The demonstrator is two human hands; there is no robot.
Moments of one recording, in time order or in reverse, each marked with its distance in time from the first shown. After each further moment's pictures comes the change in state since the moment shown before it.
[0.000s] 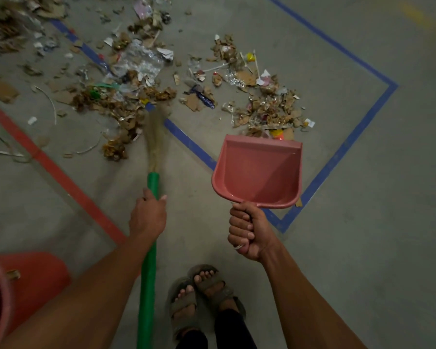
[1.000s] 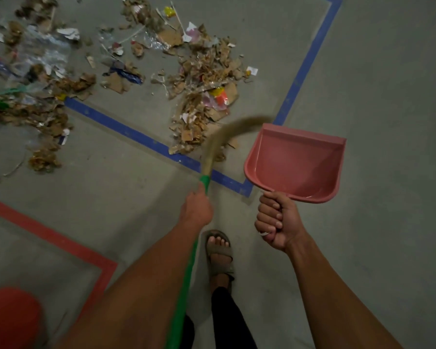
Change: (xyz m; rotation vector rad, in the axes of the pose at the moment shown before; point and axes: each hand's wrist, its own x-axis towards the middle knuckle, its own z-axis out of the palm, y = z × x) left_hand -0.114 0.209 0.203 0.211 -0.393 0.347; right_hand -0.145 -0.078 -0.197 0.216 0.150 -0.312
